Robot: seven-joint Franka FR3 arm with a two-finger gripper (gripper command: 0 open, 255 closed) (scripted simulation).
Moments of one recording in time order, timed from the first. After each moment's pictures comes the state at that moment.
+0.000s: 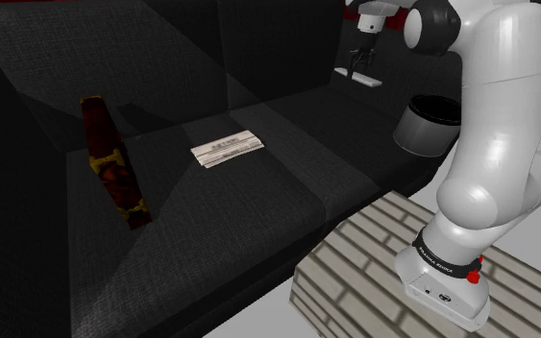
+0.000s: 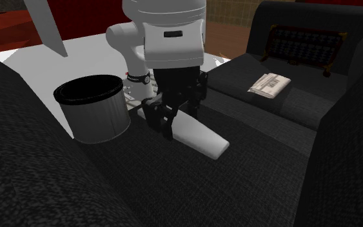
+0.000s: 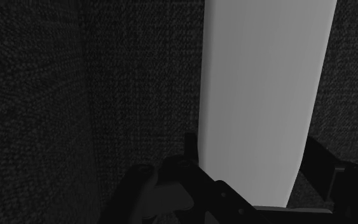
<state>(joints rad) -0.31 0.51 -0.48 -1.33 0.30 1.73 -0.63</state>
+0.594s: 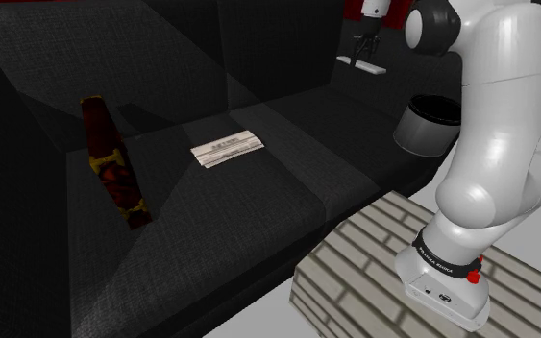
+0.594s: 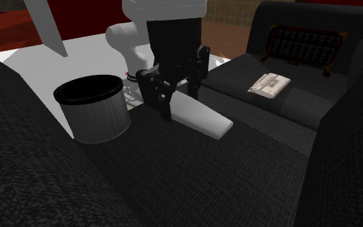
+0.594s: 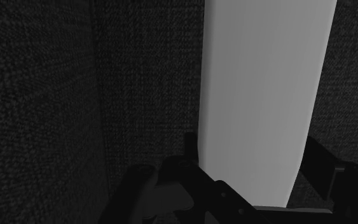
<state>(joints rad) -0.34 0.52 -0.48 -1.19 0.30 1.61 -0.62</state>
